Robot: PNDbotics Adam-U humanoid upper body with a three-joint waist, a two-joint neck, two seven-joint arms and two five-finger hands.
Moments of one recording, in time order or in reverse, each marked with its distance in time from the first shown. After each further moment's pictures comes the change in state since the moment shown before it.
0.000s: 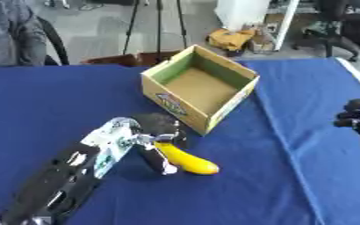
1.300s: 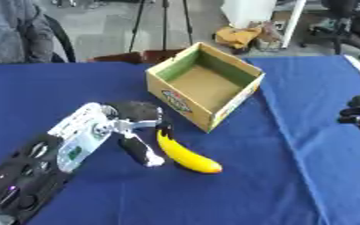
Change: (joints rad) left arm 0.047 0.142 -0.017 -0.227 0.175 0.131 -0.105; right arm 0.009 -0.001 -0.006 0.000 0.004 -0.002 -0.008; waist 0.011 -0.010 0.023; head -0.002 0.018
